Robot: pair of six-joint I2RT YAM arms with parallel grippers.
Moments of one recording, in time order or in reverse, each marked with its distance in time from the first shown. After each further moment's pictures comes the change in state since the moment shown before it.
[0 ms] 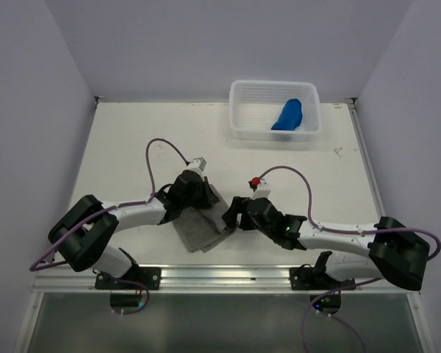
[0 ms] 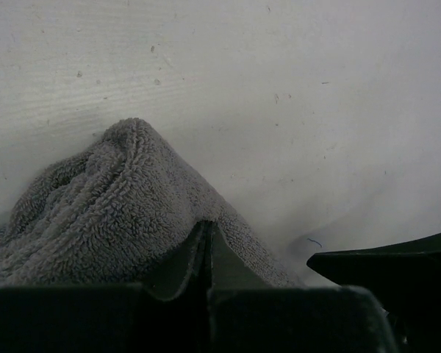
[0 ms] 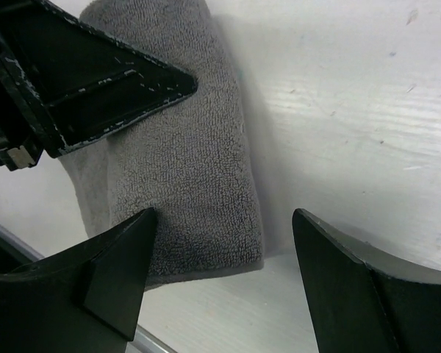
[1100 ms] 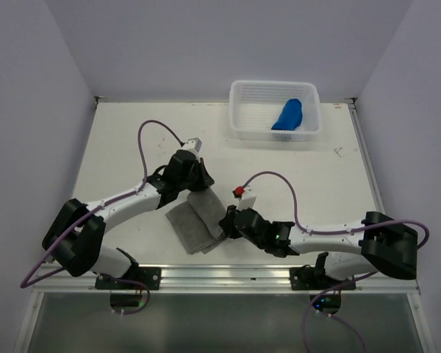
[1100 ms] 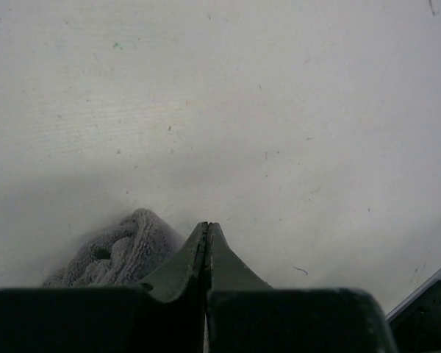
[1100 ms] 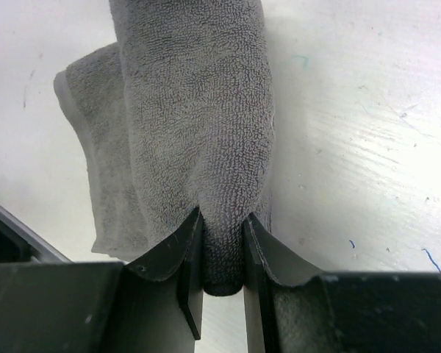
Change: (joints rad) left arm 0.086 -0.046 0.177 -0.227 0.011 0.077; right arm 0.111 0.096 0.012 0.113 0.037 -0.054
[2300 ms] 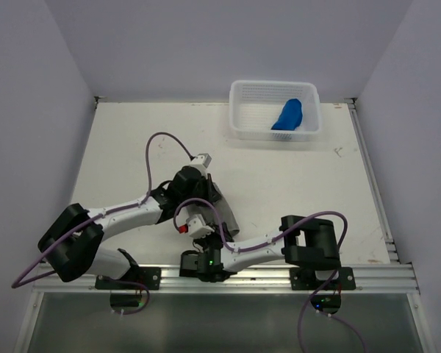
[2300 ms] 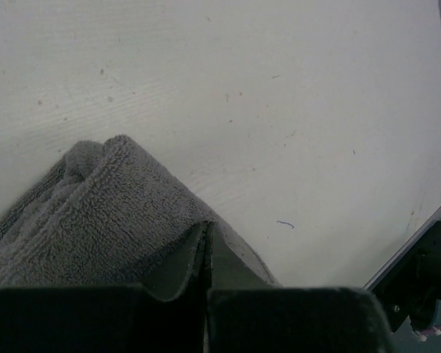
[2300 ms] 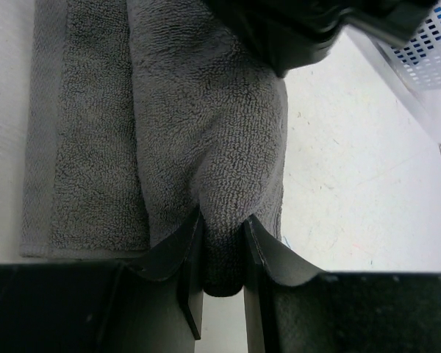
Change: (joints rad) left arm -0.114 -0.060 -0.092 0.105 0.016 0.018; right arm 0.397 0.594 0.637 -0.823 0.850 -0.101
